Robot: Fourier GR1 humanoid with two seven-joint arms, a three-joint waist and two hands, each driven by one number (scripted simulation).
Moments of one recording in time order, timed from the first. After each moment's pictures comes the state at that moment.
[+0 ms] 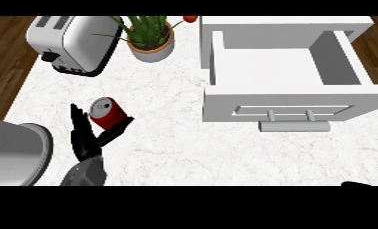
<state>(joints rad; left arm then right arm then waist) -0.26 0.07 0.19 -0.68 0.41 0.48 -0.64 0.13 -0.10 -0.30 -2.24 -0.14 0.10 0.30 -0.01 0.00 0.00</state>
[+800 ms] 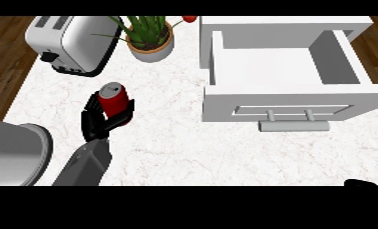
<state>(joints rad) -0.45 0.10 0.22 -0.47 0.41 0.30 -0.73 0.11 -0.10 -0.33 -2.24 -0.13 0.11 0.29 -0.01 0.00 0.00</state>
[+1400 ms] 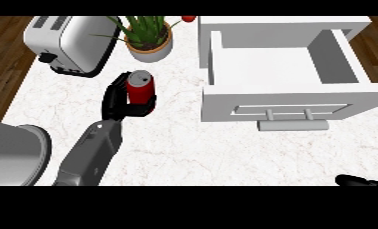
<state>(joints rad) -0.61 0.09 0.08 -0.41 0.30 0.05 -0.66 0.11 -0.08 -0.30 -2.23 -0.09 0.10 0.27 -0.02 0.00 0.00</state>
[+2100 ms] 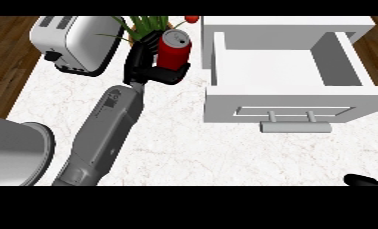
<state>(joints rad) -0.75 0.04 -0.05 -0.79 0.24 0.16 -0.24 0.10 -0.10 -0.33 -2.25 -0.08 0.09 0.30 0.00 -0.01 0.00</state>
